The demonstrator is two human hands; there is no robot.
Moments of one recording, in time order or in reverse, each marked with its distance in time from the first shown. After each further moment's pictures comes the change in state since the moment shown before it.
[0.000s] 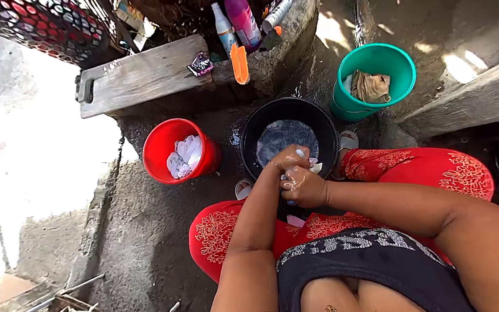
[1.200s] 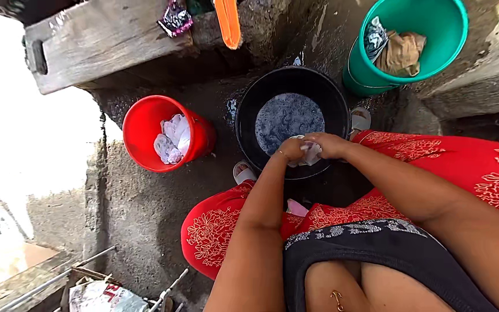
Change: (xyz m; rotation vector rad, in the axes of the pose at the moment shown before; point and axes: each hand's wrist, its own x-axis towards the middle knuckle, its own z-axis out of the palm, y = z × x) left_hand 0.090 -0.125 0.018 0.492 -0.098 -0.244; right_hand -0.062 0.142 0.063 0.504 -0.490 0.804
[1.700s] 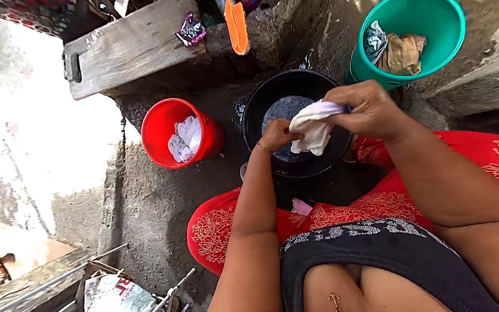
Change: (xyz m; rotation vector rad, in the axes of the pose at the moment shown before) left_hand -0.075 -0.007 -0.057 -0.289 0.527 0.376; right_hand -0.095 -0.114 -0.114 0.256 0.700 -0.800
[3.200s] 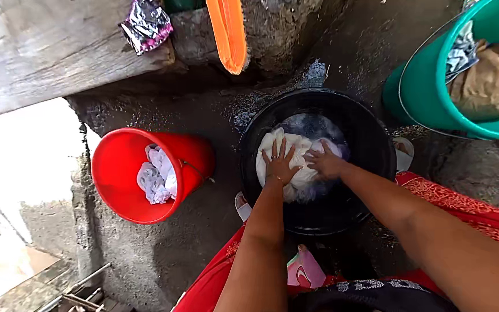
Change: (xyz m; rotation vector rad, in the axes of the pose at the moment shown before) left_hand 0.075 -0.193 0.073 0.493 -0.304 -0.648; right_hand -0.088 0.334 0.131 -0.227 -1.022 0.654
